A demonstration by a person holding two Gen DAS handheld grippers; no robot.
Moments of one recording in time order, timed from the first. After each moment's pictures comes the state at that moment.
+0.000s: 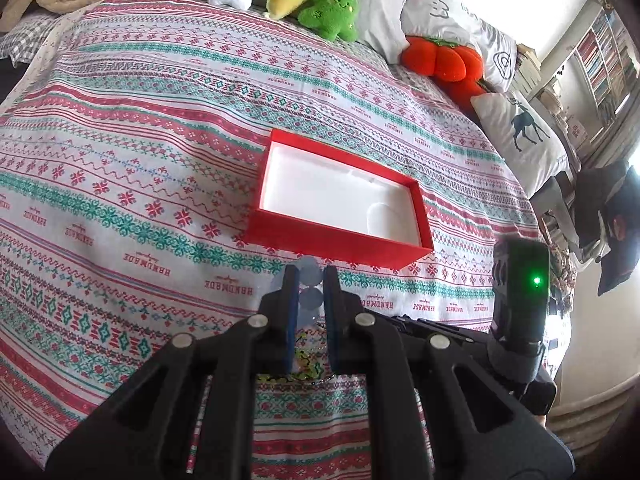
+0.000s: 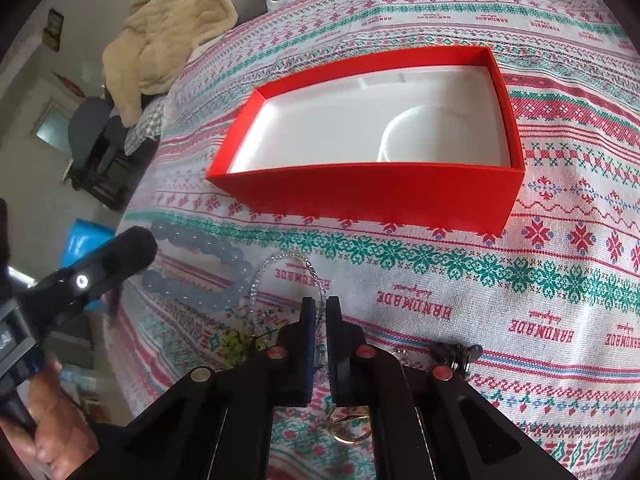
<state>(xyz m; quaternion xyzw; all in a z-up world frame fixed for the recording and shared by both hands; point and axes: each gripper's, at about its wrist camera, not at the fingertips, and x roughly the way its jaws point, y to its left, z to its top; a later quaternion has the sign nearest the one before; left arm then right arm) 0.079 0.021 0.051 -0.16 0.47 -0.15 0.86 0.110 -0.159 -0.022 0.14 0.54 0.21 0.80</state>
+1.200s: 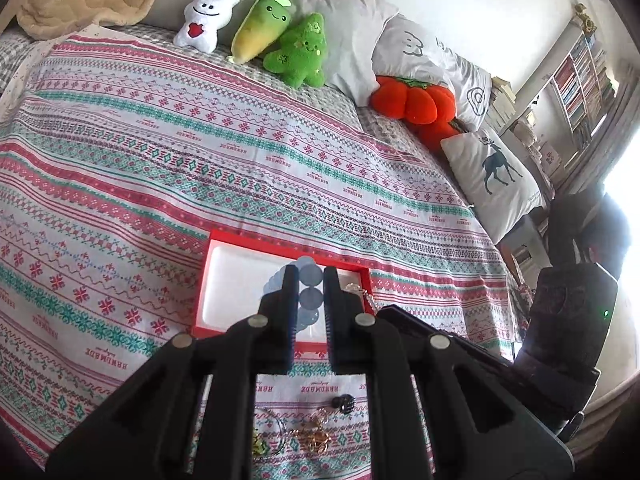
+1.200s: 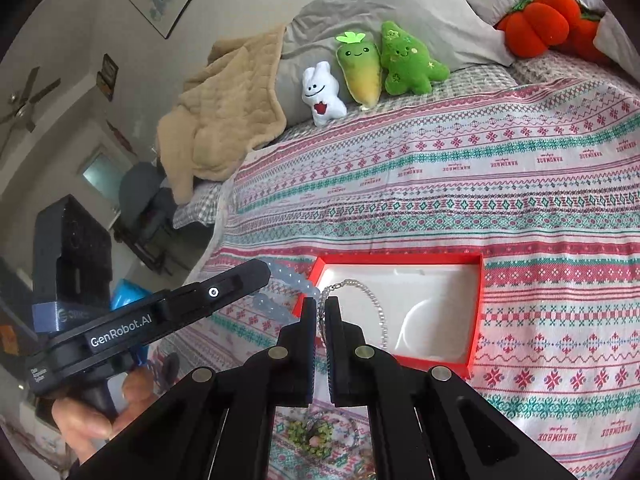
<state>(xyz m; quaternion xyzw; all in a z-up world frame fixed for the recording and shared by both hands) 0.138 -0.001 0.088 -0.19 0.41 -0.18 0.87 0.125 -0.196 0.082 0.18 0.39 0.24 0.87</state>
